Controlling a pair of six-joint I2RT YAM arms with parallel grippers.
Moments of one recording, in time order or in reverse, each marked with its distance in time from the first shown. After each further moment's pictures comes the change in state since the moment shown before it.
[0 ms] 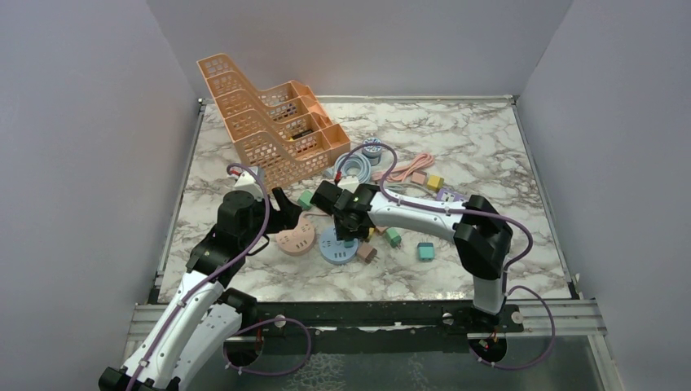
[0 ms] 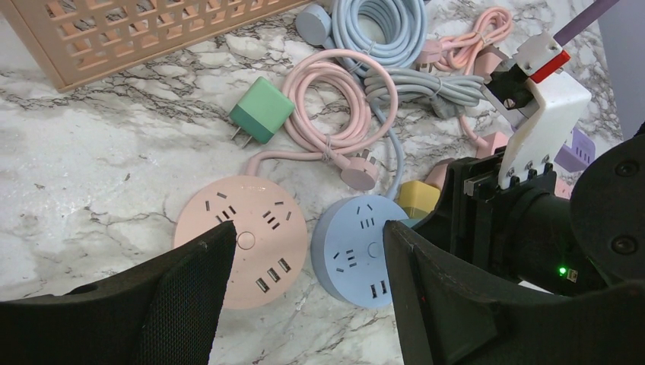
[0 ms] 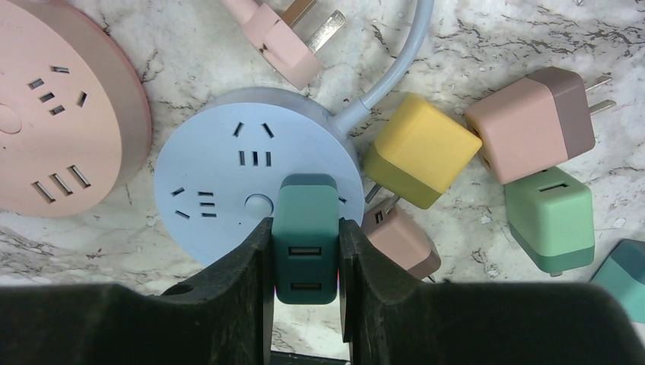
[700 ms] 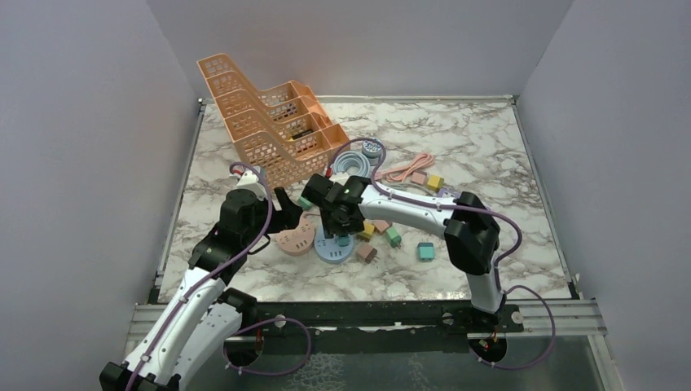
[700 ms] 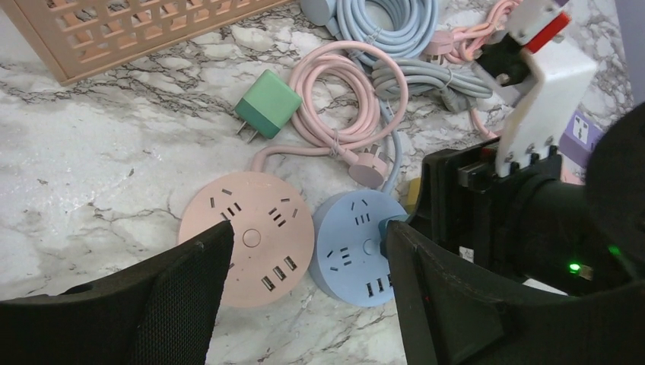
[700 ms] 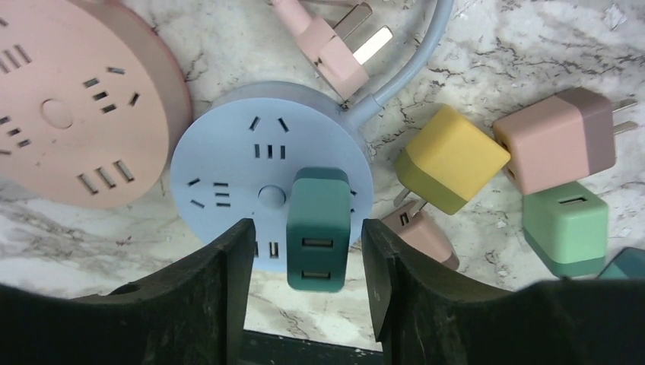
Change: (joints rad) left arm 0.000 0.023 0.000 -0.001 -0.003 0.007; right arm -0.002 0.066 0.166 -0.090 -0.027 -0.042
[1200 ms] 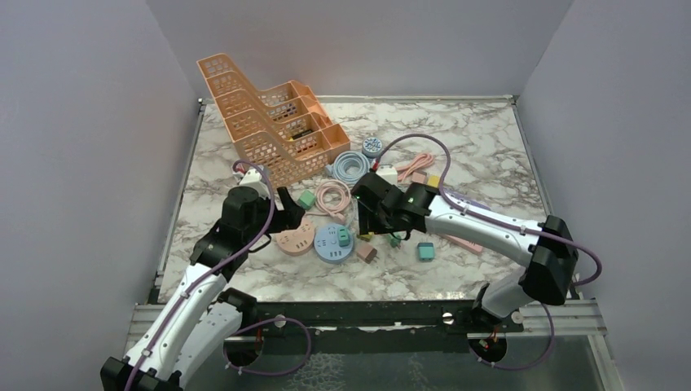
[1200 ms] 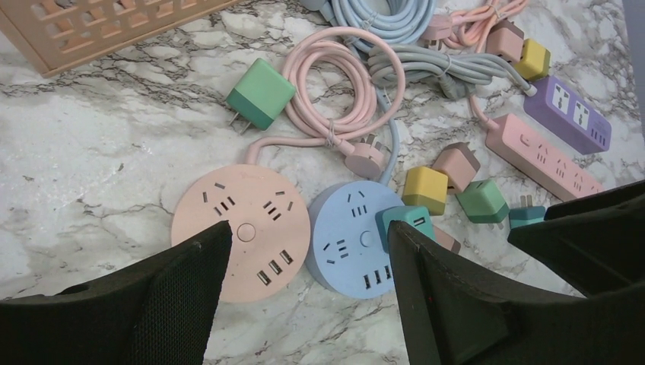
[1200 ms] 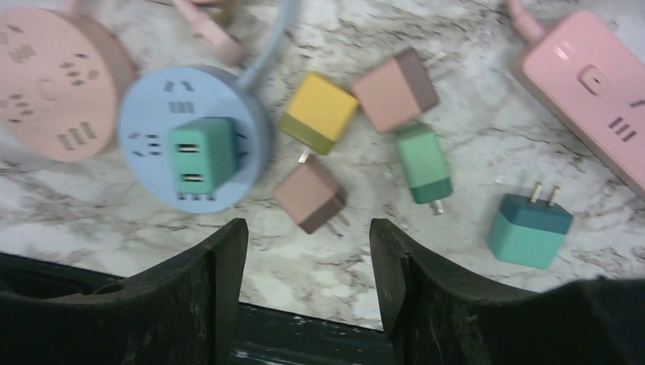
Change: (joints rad) left arm 0.000 0.032 0.010 -0.015 0.034 0.007; right arm -0.054 -0.465 -0.346 0.099 0.069 0.006
